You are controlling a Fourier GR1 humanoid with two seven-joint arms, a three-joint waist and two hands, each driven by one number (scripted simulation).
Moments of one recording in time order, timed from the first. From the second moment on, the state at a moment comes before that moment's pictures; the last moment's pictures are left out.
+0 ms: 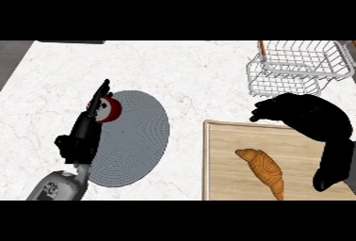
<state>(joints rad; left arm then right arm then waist) -0.19 0.33 -0.35 -1.56 0.17 0.41 0.01 -0.39 -0.66 0.35 -1.44 -1.06 0.77 -0.01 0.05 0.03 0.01</state>
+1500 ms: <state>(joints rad) -0.20 0.28 -0.33 -1.51 0.12 0.42 0.00 -0.49 -0.82 0.09 -2.17 -0.06 1.06 -0.06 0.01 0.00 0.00</state>
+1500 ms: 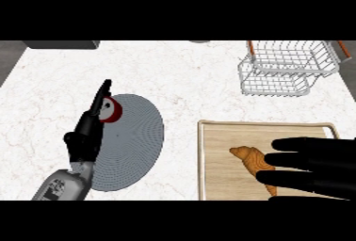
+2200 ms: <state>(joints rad) -0.19 0.26 -0.32 -1.54 0.08 0.41 0.03 -0.37 -0.95 0.19 -2.21 0.32 0.96 -0.24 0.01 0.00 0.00</state>
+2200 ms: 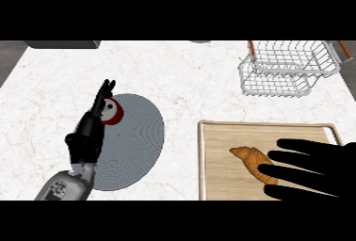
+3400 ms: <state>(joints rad) -0.16 0.22 -0.24 -1.53 0.04 0.34 0.02 -0.29 -1.00 0.39 -1.97 0.86 0.44 -0.68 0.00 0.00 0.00</state>
